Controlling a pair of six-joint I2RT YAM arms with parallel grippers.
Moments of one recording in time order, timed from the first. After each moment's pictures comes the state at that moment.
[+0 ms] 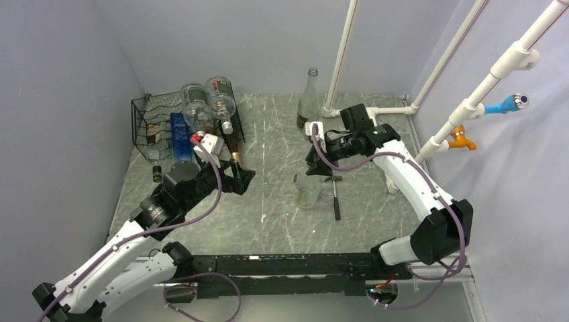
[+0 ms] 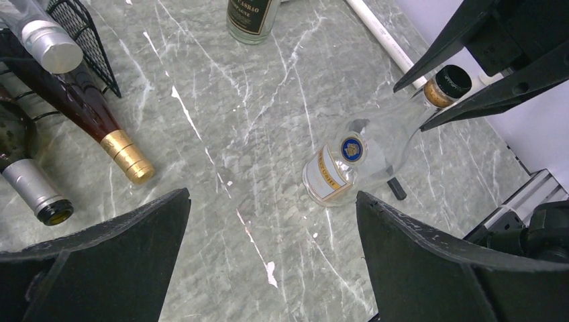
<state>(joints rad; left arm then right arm) -0.71 0.70 0.77 -0.30 -0.10 -0.35 0.39 1.40 1.29 -0.88 -0.90 -0.91</state>
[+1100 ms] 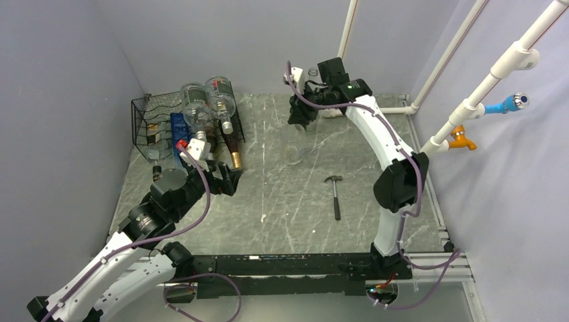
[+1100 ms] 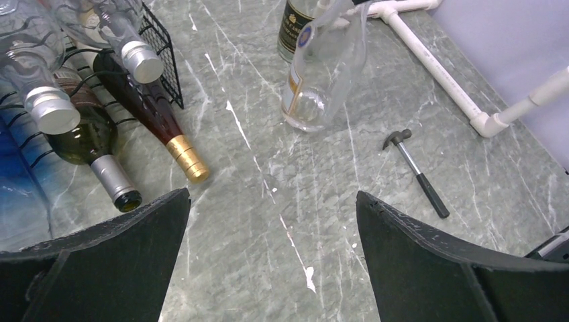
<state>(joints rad) -0.71 0.59 0.76 -0.35 -0.23 -0.28 0.41 1.89 1.96 -0.87 -0.70 -0.58</state>
